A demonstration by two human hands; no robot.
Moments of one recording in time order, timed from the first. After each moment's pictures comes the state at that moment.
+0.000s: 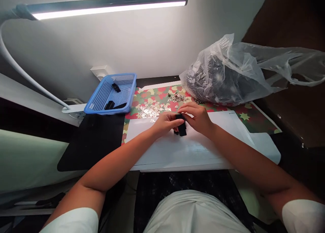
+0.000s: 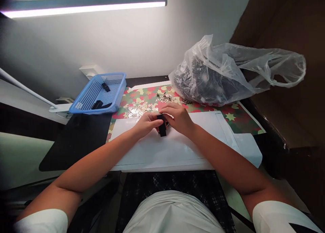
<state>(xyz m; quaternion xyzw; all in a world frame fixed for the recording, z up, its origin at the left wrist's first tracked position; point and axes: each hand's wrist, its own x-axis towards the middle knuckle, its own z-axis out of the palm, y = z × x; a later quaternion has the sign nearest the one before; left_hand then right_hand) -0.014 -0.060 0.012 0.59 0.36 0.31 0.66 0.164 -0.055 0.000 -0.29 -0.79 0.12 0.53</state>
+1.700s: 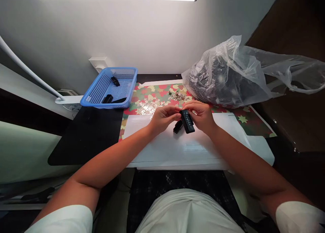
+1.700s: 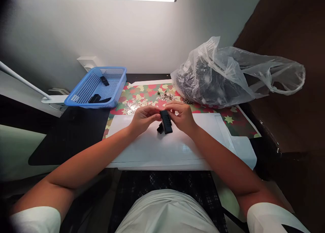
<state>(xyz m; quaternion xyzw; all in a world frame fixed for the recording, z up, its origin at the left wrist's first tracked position) -0.017 -0.056 0.004 0.55 0.28 0.49 0.61 0.167 -0.059 0.009 -0.32 -0.74 0.24 0.54</state>
